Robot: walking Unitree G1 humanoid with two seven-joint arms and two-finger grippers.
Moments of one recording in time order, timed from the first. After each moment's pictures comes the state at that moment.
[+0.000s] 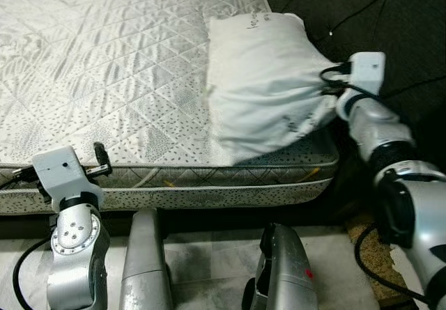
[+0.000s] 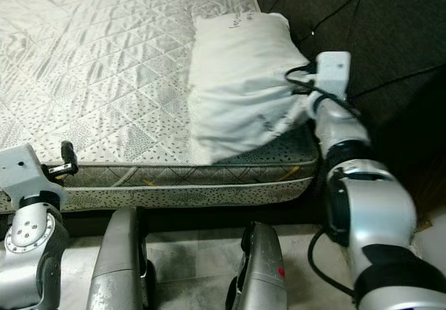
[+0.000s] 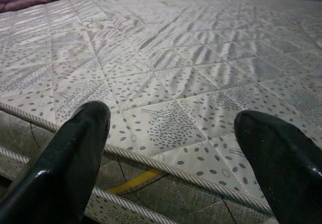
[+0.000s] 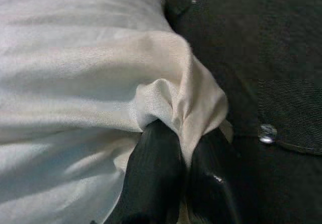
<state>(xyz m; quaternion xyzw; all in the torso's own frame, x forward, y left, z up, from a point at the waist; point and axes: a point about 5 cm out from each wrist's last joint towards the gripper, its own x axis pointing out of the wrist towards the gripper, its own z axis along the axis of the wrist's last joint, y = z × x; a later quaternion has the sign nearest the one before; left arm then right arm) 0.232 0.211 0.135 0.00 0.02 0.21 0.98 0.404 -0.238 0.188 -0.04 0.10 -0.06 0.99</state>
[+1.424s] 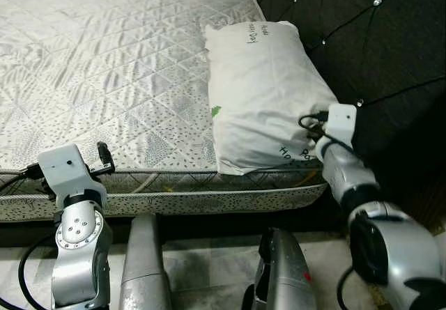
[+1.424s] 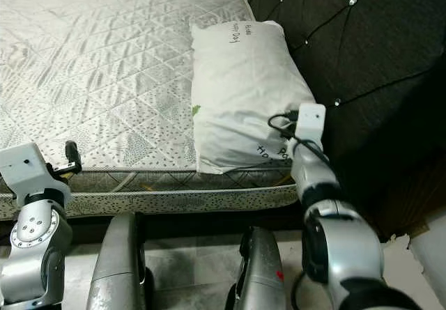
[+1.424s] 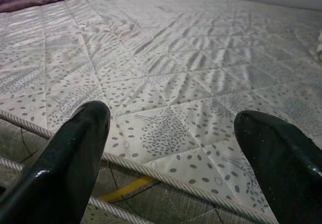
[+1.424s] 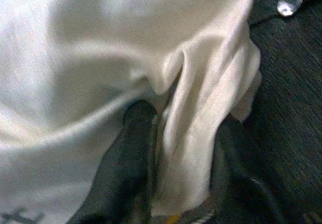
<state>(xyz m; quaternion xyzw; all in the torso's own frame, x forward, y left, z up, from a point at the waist) 0.241 0.210 0.130 -0.01 0.02 0.21 0.98 0.367 -0.215 0.095 -0.02 0.18 -0.11 0.98</state>
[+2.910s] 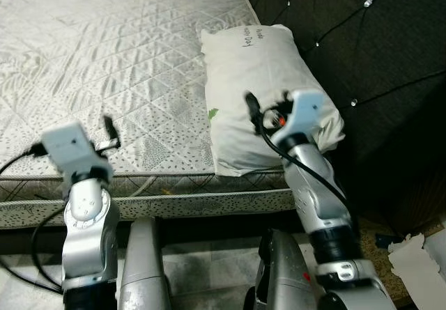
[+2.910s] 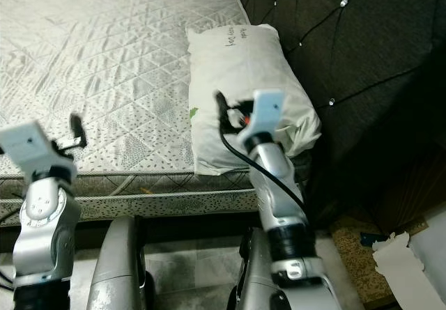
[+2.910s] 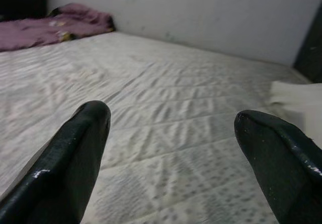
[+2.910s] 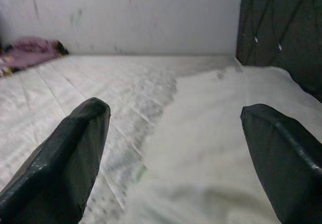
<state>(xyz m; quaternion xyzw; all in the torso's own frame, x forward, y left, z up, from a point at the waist) 0.269 0.198 0.155 -0.02 -0.07 0.16 0.98 0.334 -0.100 0.170 0.08 -0.08 0.15 0.98</state>
